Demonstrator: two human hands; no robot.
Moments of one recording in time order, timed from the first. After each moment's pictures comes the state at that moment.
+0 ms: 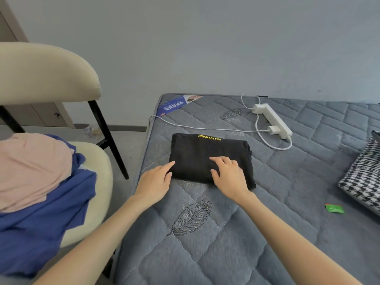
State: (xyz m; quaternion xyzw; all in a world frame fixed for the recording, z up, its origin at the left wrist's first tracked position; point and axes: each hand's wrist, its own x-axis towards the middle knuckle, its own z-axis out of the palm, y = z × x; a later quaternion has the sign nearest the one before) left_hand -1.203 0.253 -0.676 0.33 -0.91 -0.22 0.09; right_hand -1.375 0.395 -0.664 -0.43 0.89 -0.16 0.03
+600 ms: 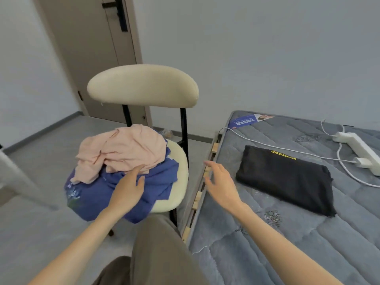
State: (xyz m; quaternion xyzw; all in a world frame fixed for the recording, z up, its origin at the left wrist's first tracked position) left_hand -0.939 0.222 -0.651 0.54 -0.76 -0.26 0.26; right_hand -1.187 0.313 -0.651 -0.59 0.71 -0.36 0.13
